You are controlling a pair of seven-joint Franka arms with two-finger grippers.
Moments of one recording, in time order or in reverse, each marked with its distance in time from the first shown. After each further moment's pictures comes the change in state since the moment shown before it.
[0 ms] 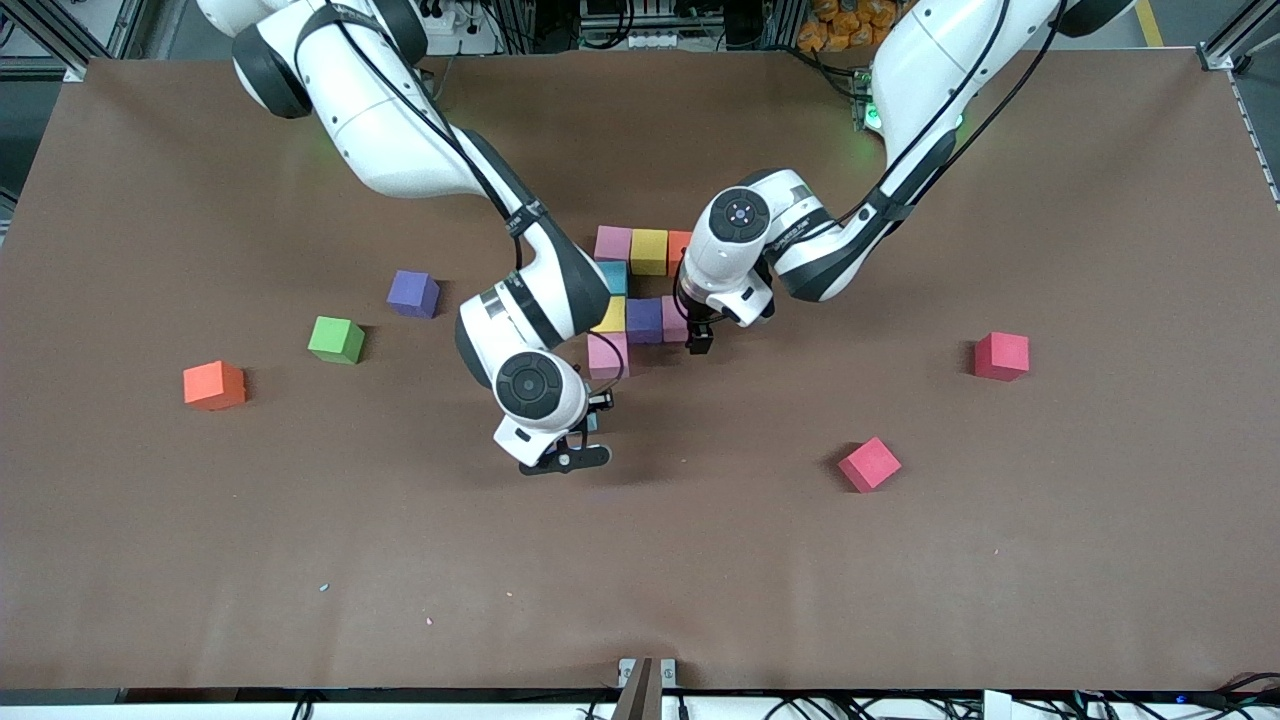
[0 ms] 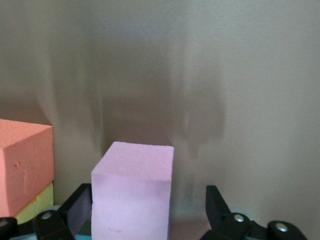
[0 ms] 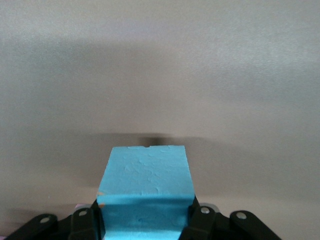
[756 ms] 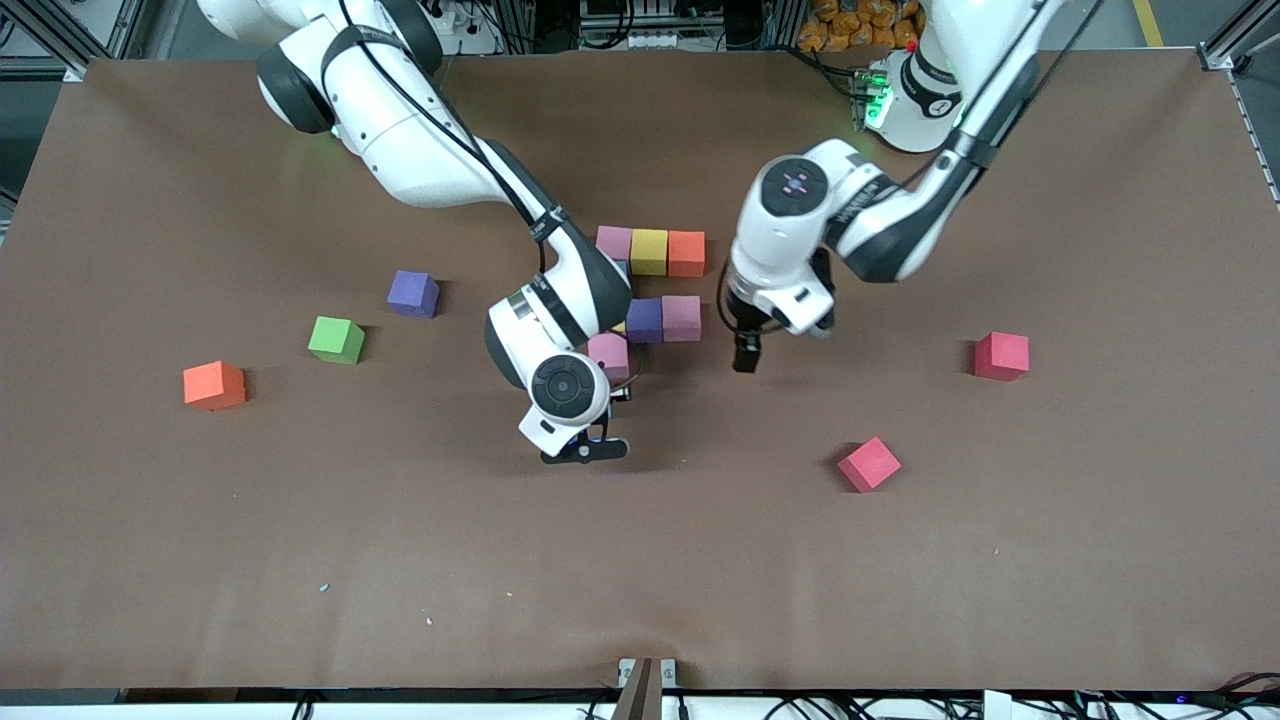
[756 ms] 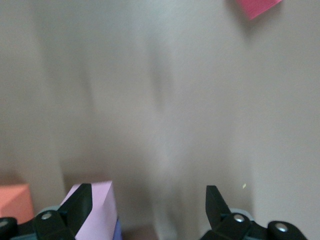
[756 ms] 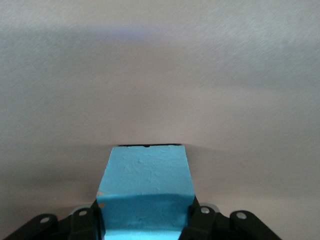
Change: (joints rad) left arm 0.157 -0.183 0.005 0.010 0.001 -0.139 0.363; right arm 0.027 0.061 0.033 0.047 0.001 -0.034 0.110
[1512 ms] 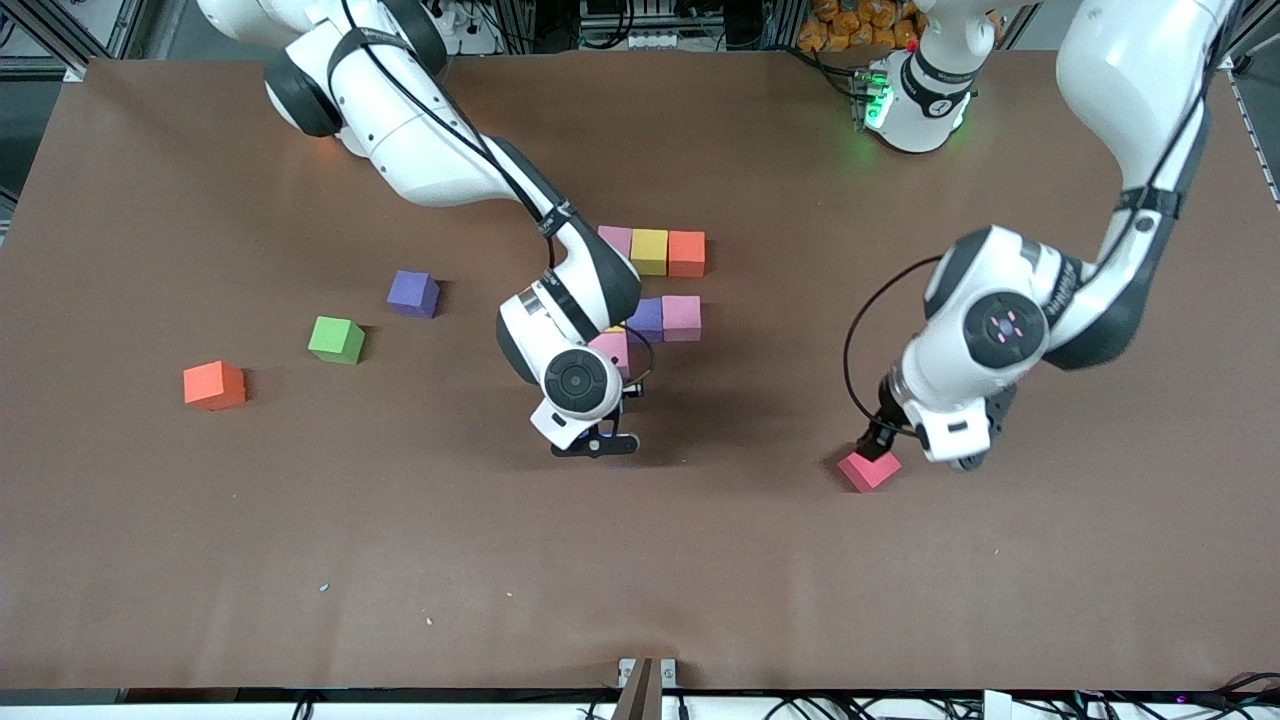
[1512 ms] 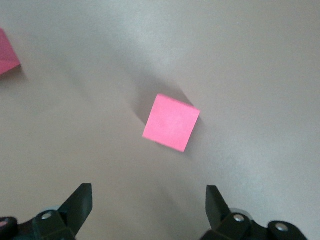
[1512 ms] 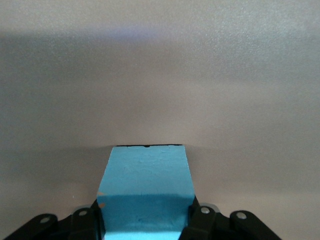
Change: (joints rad) left arm 0.203 0.212 0.025 0.433 -0.020 -0.391 0.843; right arm 0.003 0.015 0.016 0.022 0.000 0.000 0.061
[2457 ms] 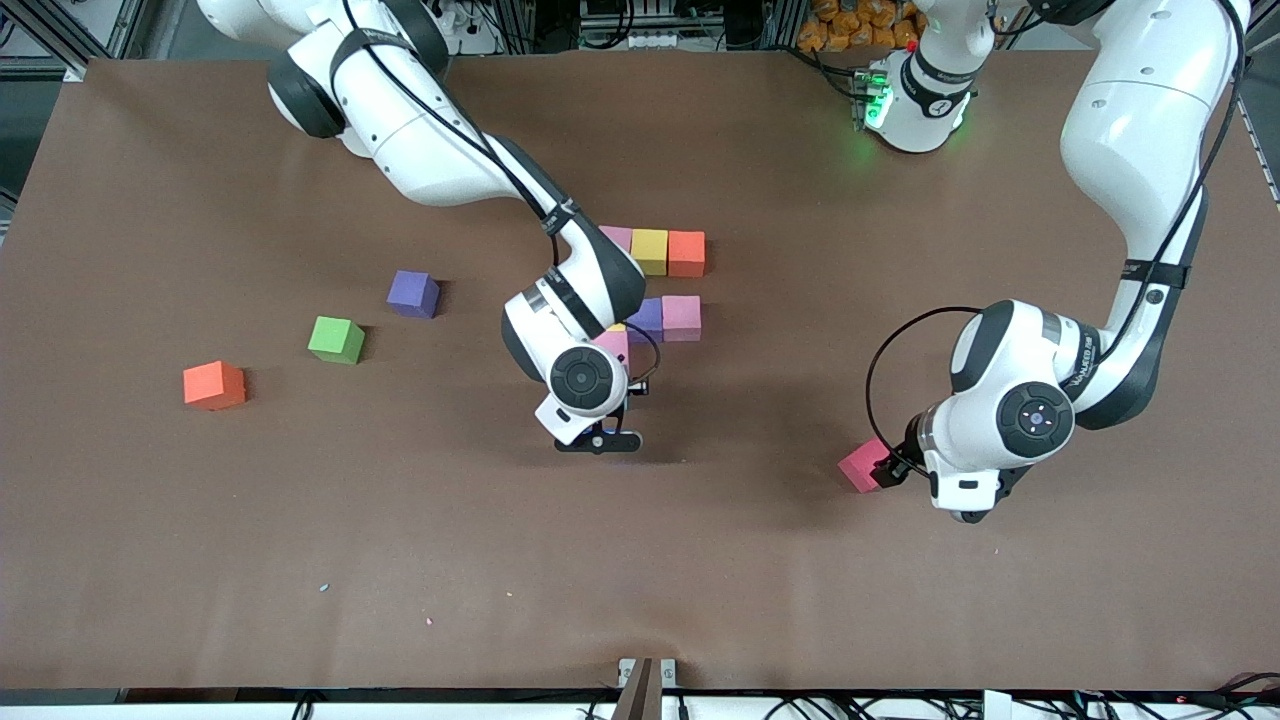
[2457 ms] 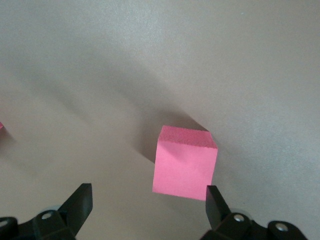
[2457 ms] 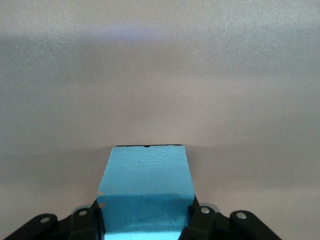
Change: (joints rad) left arm -0.014 0.124 0.079 0.087 0.000 -0.023 0.297; right arm 0.002 0.003 0.014 0.004 0.000 -0.002 0.036
